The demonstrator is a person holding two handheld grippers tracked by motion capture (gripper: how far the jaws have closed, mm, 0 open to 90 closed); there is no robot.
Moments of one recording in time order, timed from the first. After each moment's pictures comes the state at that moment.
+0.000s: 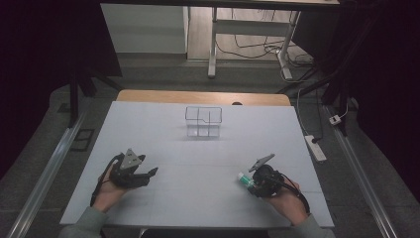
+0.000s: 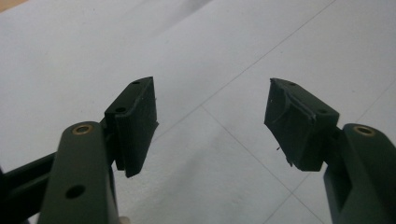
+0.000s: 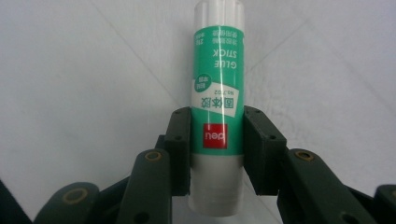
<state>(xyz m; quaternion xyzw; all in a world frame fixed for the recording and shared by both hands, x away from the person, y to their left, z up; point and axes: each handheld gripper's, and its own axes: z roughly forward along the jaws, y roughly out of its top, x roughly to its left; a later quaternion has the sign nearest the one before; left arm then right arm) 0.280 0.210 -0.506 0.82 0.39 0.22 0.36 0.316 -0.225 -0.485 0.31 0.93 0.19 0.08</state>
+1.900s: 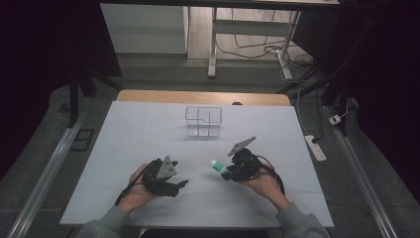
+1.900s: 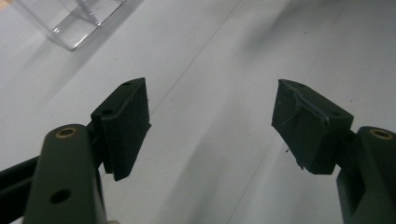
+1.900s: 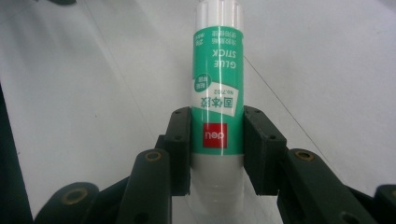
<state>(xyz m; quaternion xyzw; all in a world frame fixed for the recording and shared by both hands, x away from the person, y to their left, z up) 0.281 0.120 -0.504 0.88 0.25 0.19 0.35 0.357 -0.163 -0.480 0.25 0.93 0.29 0.00</state>
